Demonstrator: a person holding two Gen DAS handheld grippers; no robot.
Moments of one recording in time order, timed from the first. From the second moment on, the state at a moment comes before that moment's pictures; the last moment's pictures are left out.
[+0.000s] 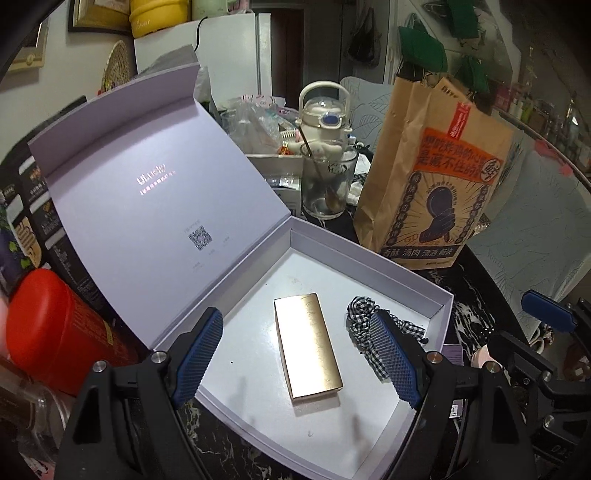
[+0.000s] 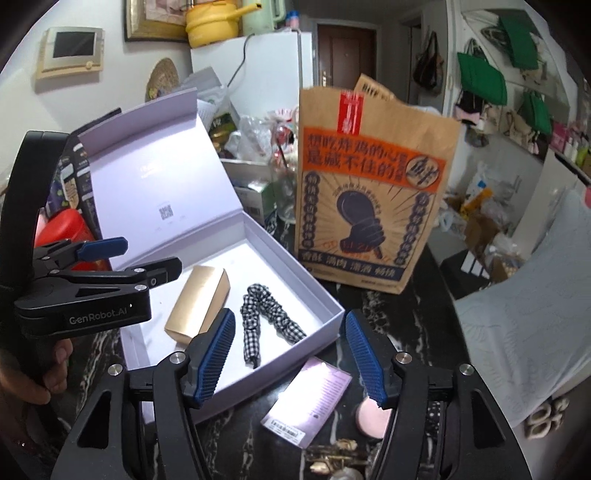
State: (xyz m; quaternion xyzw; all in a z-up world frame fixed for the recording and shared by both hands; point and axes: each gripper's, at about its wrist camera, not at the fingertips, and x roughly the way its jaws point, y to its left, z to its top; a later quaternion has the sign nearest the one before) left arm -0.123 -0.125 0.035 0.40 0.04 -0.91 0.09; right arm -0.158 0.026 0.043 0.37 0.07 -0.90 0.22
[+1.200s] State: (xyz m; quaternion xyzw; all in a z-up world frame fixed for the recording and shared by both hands) left arm -0.054 -0.040 0.064 0.37 0.03 -0.93 -0.02; right arm -0.081 0.130 0.058 0.35 0.03 -0.92 0.15
